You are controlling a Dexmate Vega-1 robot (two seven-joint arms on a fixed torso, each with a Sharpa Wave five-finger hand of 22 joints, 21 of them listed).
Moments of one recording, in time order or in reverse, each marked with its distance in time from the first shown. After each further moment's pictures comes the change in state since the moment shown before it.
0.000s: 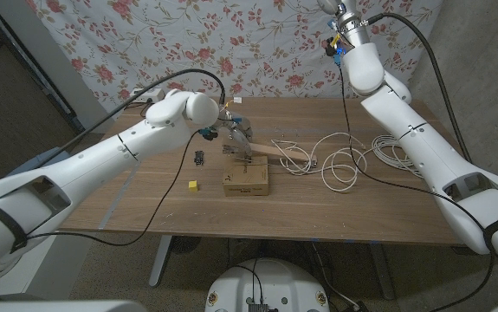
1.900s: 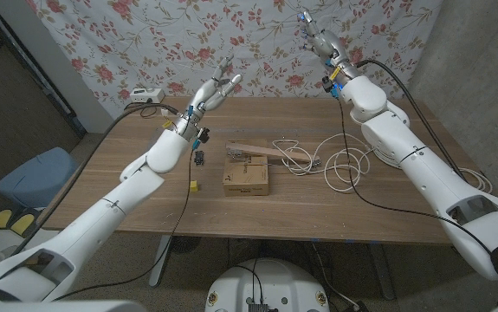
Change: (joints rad) left arm 0.479 -0.187 -0.466 0.377 -0.613 -0.979 1.014; left_hand -0.349 0.236 -0.495 0.180 0.022 -0.606 -0.213 -0.352 -0.057 -0.715 0.056 -0.576 -0.224 -0.956 0.169 -0.596 -0.249 -0.445 0.083 -0.662 0.009; right arm -0.143 -0.010 0.026 0.024 0.433 -0.099 0.260; right_hand -0.076 0.059 -0.001 0.032 -0.027 0.028 0.097 -0.020 0.002 -0.053 0.110 -0.037 -0.005 0.008 0.077 -0.016 -0.021 0.033 0.028 -0.047 0.000
